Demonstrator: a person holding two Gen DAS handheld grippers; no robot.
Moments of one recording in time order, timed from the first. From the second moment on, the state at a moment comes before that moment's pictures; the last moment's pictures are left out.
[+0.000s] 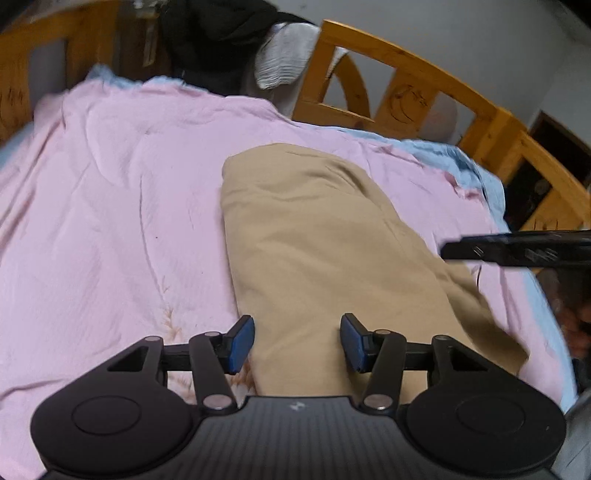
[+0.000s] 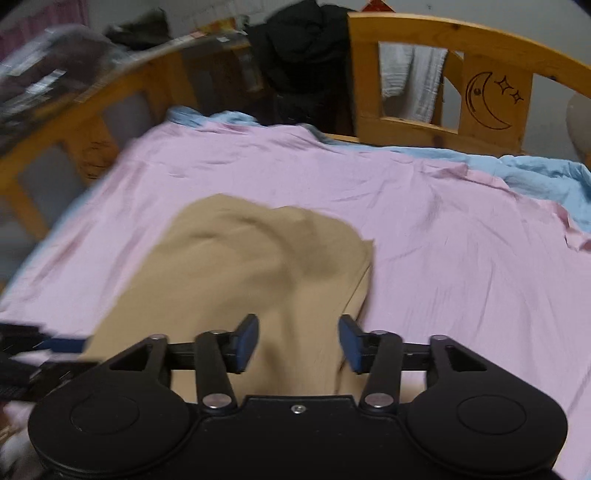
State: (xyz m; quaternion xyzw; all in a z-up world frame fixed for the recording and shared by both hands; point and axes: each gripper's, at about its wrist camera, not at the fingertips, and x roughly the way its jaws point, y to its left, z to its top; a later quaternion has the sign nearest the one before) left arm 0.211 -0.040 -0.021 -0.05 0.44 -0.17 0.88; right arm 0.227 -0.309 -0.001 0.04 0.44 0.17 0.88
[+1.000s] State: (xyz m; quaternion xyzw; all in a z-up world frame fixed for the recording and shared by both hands) left arm 0.192 -0.032 -0.037 -0.07 0.45 -0.16 0.88; right arm 0.142 -0.373 -0.037 0.20 0.43 -0.06 0.88
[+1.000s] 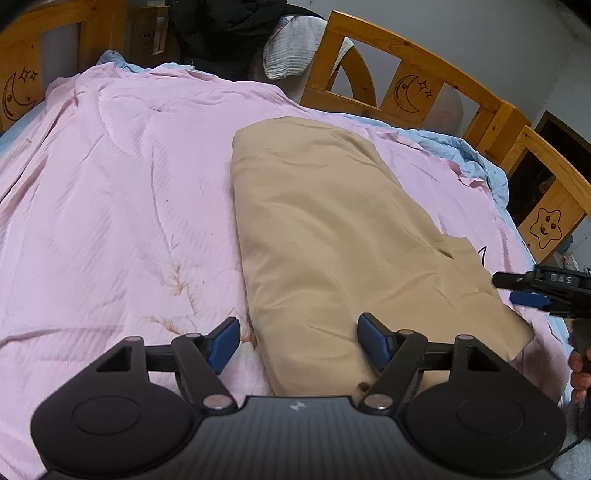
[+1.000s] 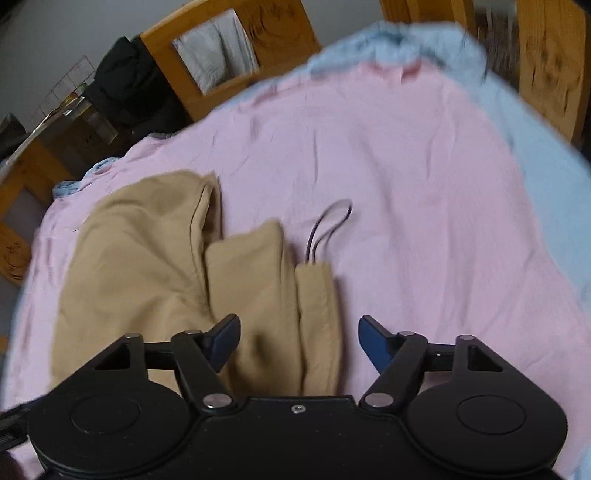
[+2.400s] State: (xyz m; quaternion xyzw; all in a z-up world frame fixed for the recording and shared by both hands) left arm 0.212 -0.017 -0.040 -0.07 0.47 -0.22 0.85; right arm 0.149 -0.390 -0.052 0.28 0.47 0.05 0.84
